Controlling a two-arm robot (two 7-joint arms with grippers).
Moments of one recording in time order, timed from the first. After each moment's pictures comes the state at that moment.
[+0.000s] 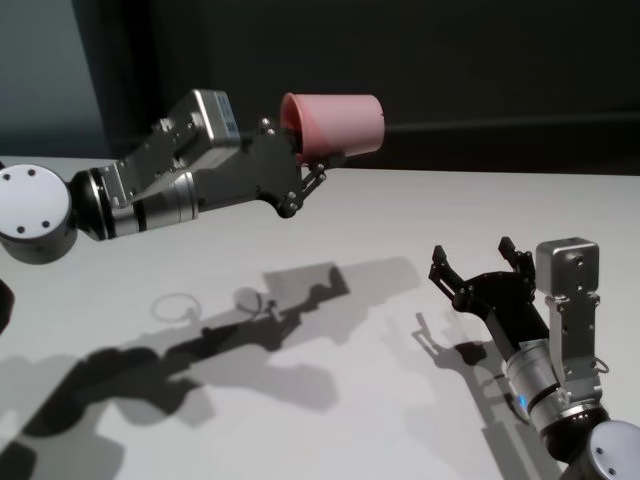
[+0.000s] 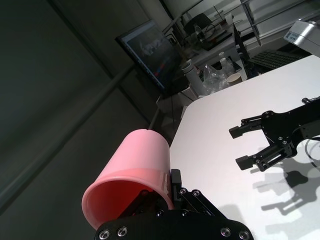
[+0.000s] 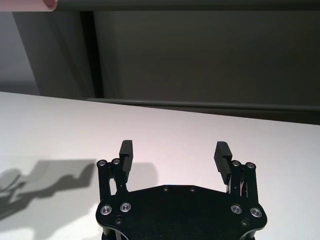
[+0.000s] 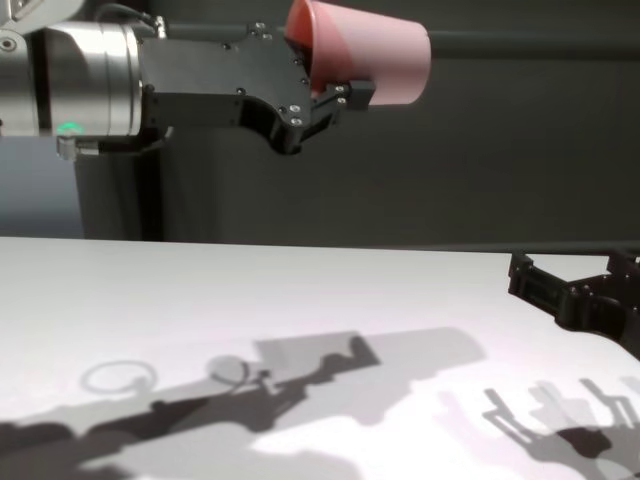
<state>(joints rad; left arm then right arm) -0.61 0.51 0.60 -1.38 -0.16 -0.21 -0.73 -0.06 0.16 -0.26 -1.64 0.19 -0.04 -0.06</state>
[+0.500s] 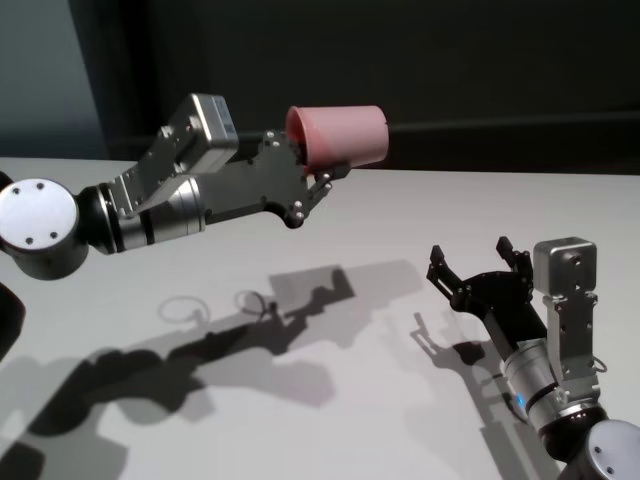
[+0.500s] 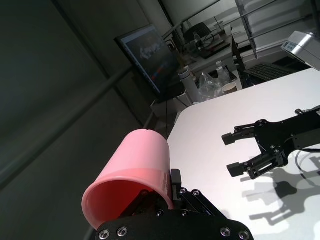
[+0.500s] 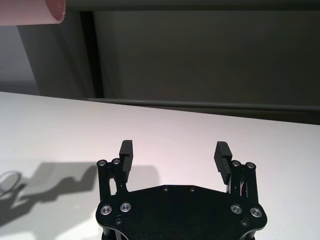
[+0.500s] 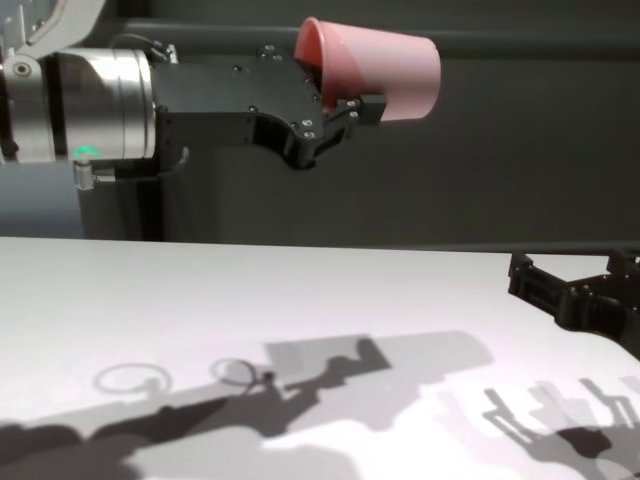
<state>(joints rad) -0.60 0.48 0.60 -1.35 -0.25 -0.20 -0.76 -0.06 0.16 -0.26 -1.64 0.19 -0.04 -0.06</state>
